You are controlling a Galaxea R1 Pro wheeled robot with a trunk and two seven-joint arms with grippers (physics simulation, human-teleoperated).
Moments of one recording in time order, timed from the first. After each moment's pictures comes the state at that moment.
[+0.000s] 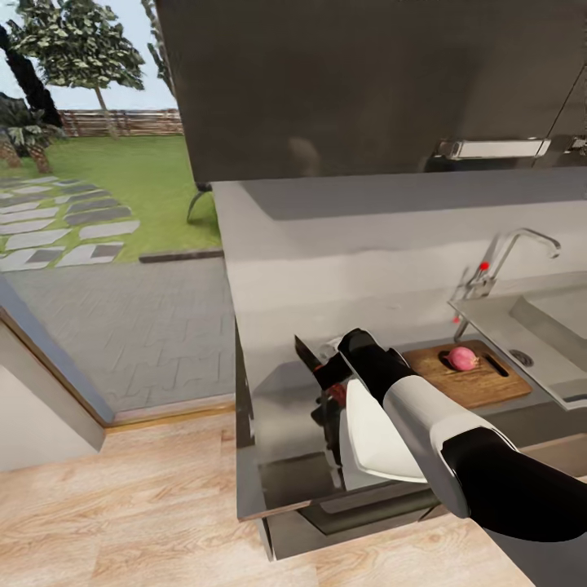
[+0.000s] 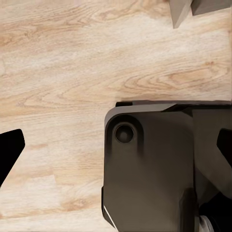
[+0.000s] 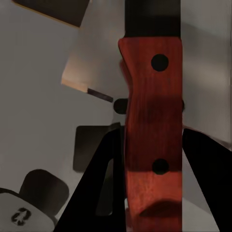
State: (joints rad) left arm 0.24 0.05 -0.39 -0.83 0.24 -0.10 0.37; right arm -1.17 0.15 0.28 -0.41 0.29 0.84 0.47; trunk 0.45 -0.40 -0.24
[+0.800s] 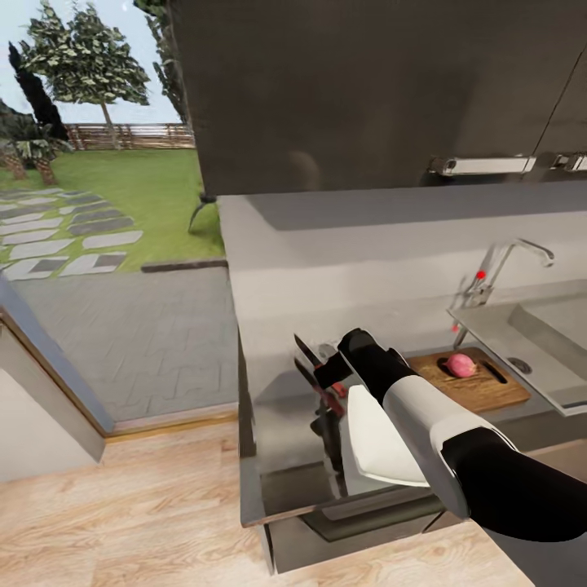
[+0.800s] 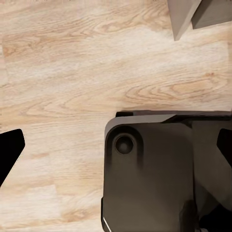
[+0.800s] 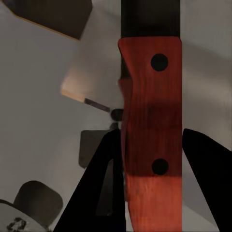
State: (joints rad) left arm 0.24 0.05 -0.39 -0.83 0.24 -0.09 0.37; right arm -1.16 0.15 0.28 -0.41 0.29 0.83 0.47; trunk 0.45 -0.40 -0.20
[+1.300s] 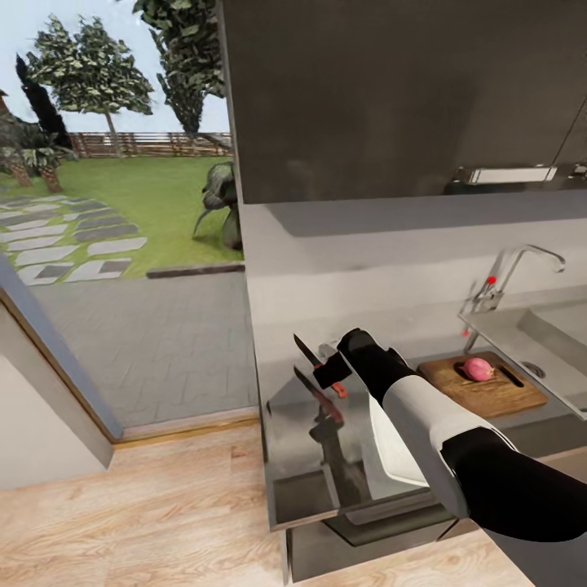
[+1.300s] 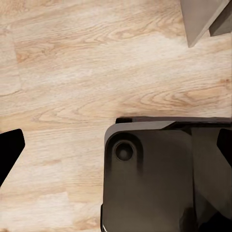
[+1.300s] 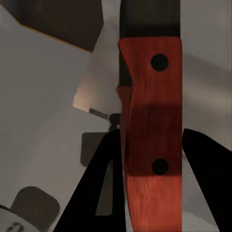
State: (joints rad) left arm 0.24 0.05 -0.39 -0.83 0.24 -0.10 0.37; right arm -1.17 0.15 0.28 -0.41 0.29 0.83 0.47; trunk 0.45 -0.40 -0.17
